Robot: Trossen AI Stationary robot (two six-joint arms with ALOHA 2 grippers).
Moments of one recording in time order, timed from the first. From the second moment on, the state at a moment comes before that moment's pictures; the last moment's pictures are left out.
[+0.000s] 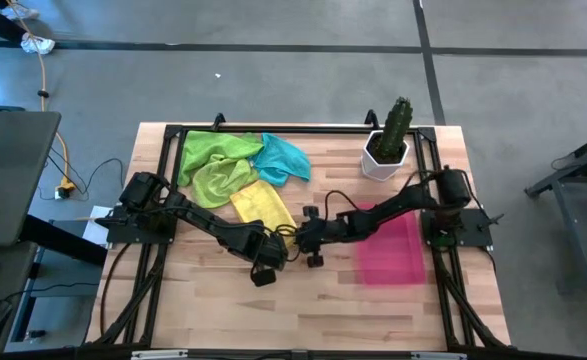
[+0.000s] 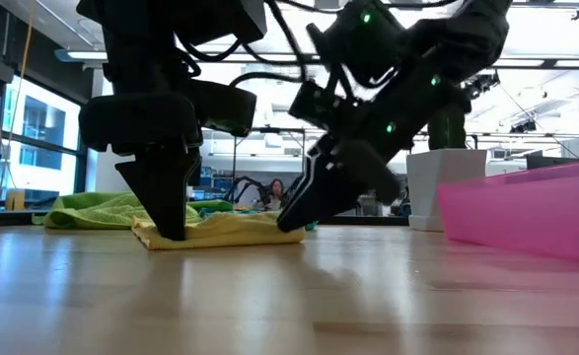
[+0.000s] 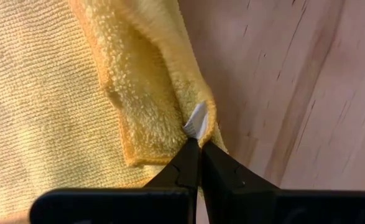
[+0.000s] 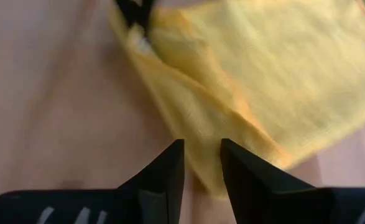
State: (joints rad) left arm -0.20 1.93 1.14 -0.64 -0.16 -0.56; right arm 0.16 1.95 0.97 0.24 0.17 -0.09
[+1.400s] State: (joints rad) left arm -0.20 1.89 1.14 -0.62 -0.14 -0.56; right arm 0.08 2.01 0.97 0.23 0.03 -0.15
